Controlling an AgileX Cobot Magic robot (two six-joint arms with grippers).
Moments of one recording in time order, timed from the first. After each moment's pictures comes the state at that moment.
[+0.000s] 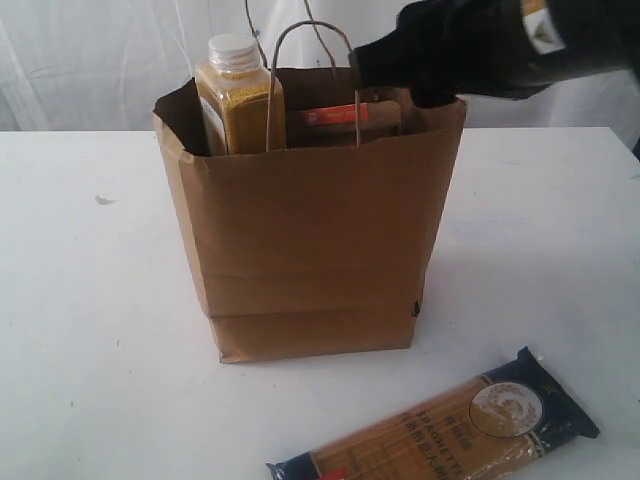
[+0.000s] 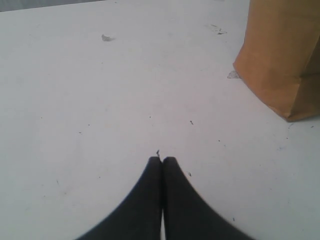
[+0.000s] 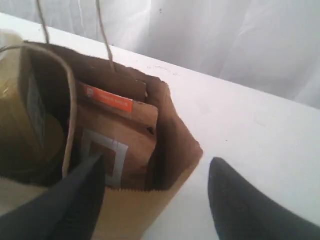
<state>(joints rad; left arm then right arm) -0.36 0.05 0.02 0.27 0.38 -0.28 0.90 1.23 -1.23 -0.80 0.89 0.81</state>
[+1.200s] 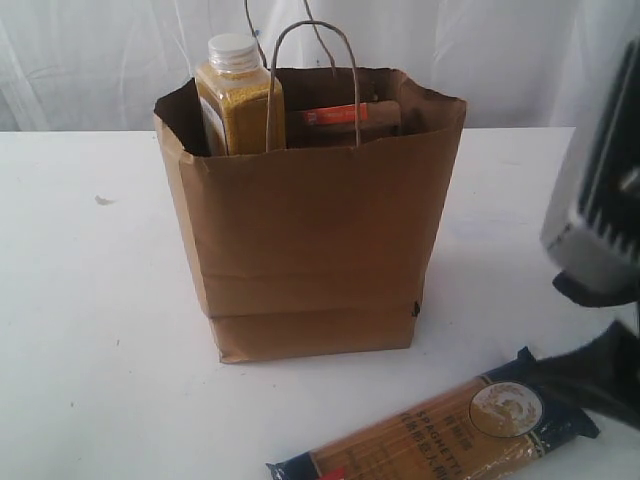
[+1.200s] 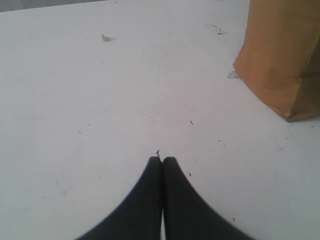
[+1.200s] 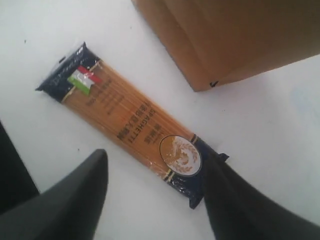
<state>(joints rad) -0.36 0.05 0.02 0.27 0.38 -0.28 1.01 0.89 -1.02 -0.20 1.22 -0.12</state>
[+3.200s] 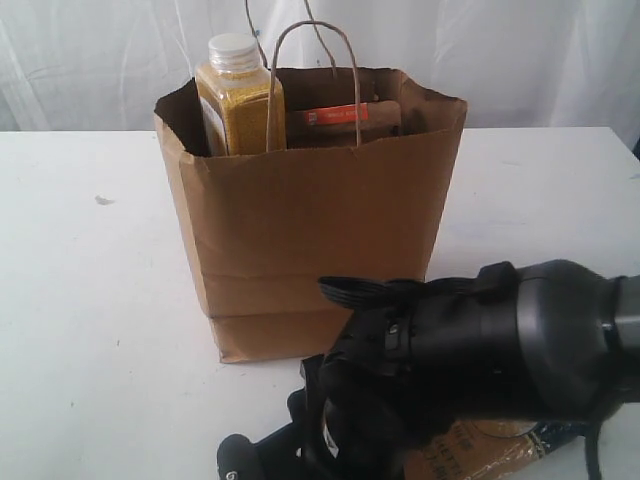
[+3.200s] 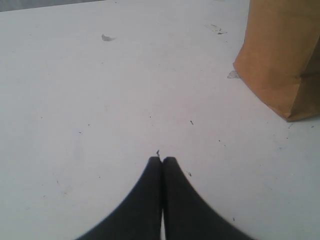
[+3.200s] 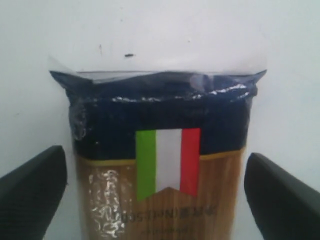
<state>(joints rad) -0.36 0.05 0.02 0.27 0.38 -0.28 1.05 1.71 -0.89 -0.03 0.67 -0.93</state>
